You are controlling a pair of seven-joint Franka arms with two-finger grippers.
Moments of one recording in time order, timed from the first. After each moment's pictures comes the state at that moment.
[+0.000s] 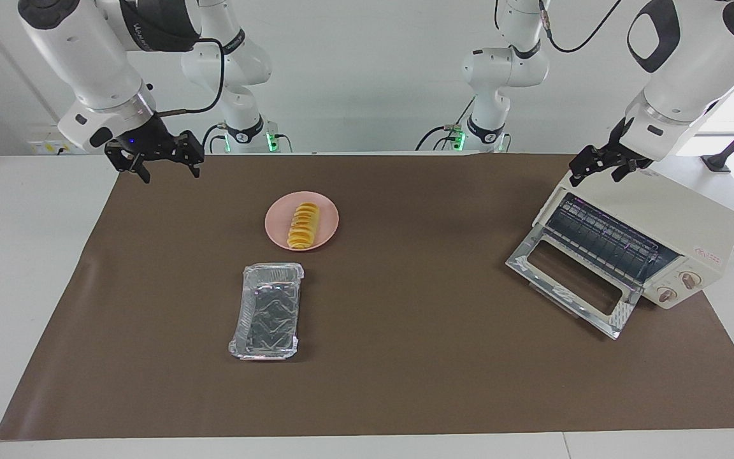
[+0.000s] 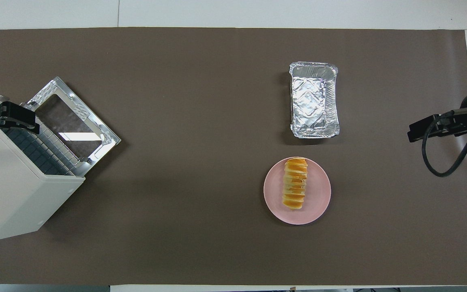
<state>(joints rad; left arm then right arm) -0.10 0.04 0.07 -1.57 -0.03 1.49 -0.08 -0.01 0.00 0.02 -1.62 0.01 1.51 -0.09</state>
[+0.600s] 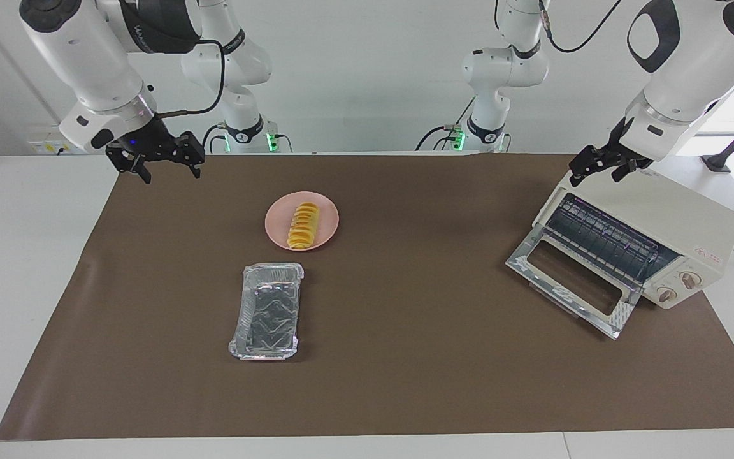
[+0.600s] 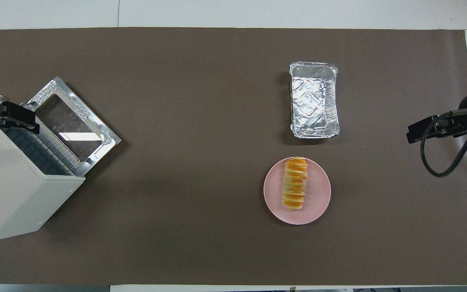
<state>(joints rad) -0.10 0.04 0.07 -1.57 -0.03 1.49 -0.08 -0.01 0.00 0.02 -1.63 0.01 1.51 -0.09</state>
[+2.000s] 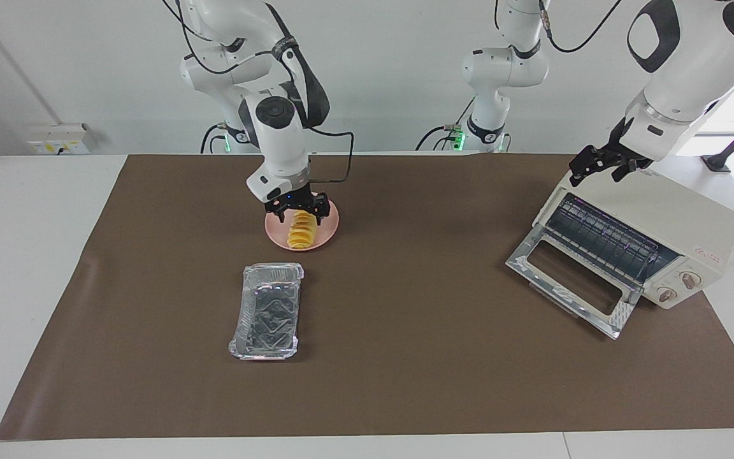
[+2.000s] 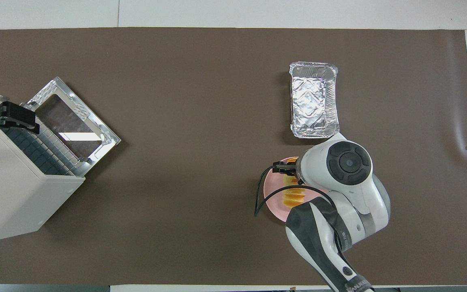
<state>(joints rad) -0.10 0.04 0.07 -1.57 -0.03 1.49 -0.08 0.38 0.02 0.06 -2.28 0.02 2.31 0.55</state>
